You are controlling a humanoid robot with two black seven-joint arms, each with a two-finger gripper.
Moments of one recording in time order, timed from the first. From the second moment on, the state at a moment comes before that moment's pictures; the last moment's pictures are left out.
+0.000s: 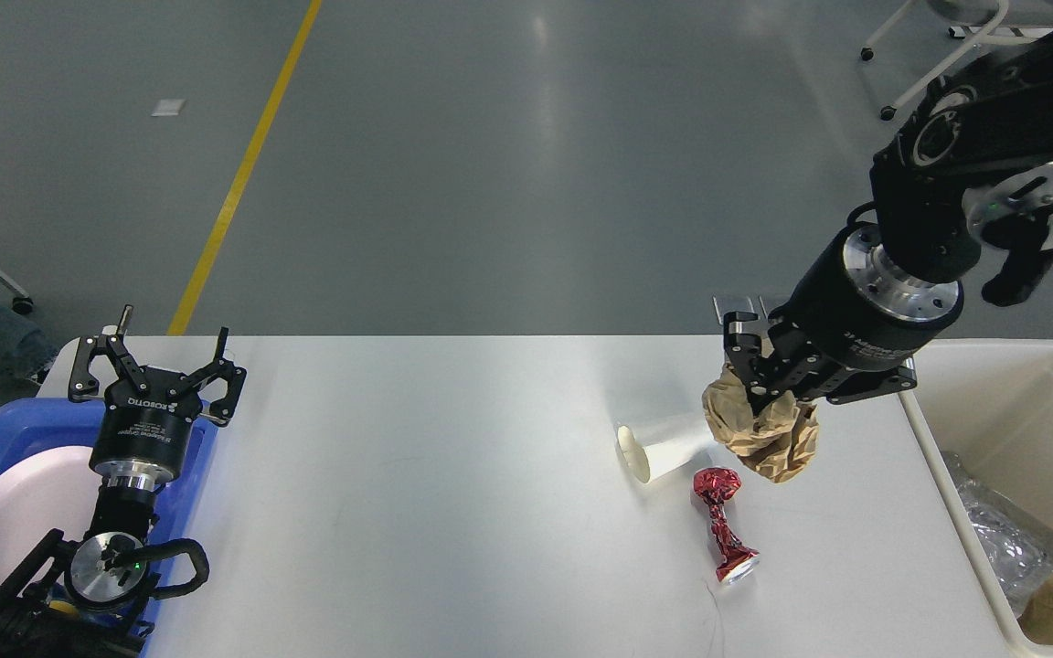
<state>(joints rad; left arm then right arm) -0.28 0.17 -1.38 -0.76 0.07 -0.61 -0.27 2.45 -0.23 -1.29 1.70 0.33 0.58 -0.25</state>
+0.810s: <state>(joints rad) -0.28 0.17 -1.38 -0.76 0.07 -0.61 -0.27 1.20 -0.71 -1.00 0.55 0.07 0.47 -0.23</state>
